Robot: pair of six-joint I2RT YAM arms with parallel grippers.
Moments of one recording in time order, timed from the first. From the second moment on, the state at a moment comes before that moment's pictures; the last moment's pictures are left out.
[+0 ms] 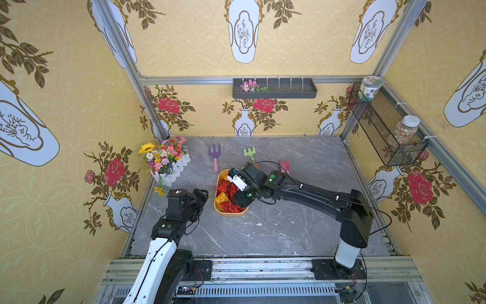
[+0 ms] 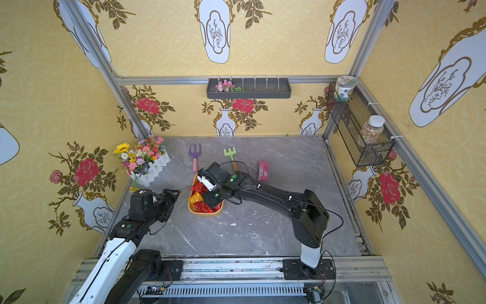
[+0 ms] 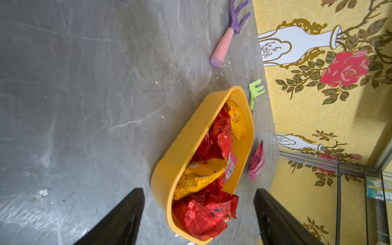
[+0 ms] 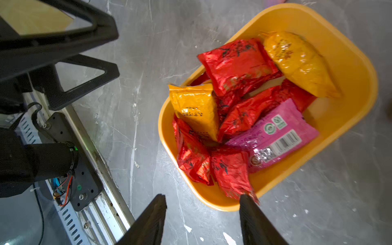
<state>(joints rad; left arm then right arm) -0.08 0.66 0.48 -0.51 0.20 -1.14 0.97 1.83 1.55 -0.70 -0.14 0.18</state>
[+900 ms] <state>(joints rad) 0.02 0.54 0.38 -0.51 0.39 -1.10 1.02 2.06 1.73 -0.72 -0.16 0.15</state>
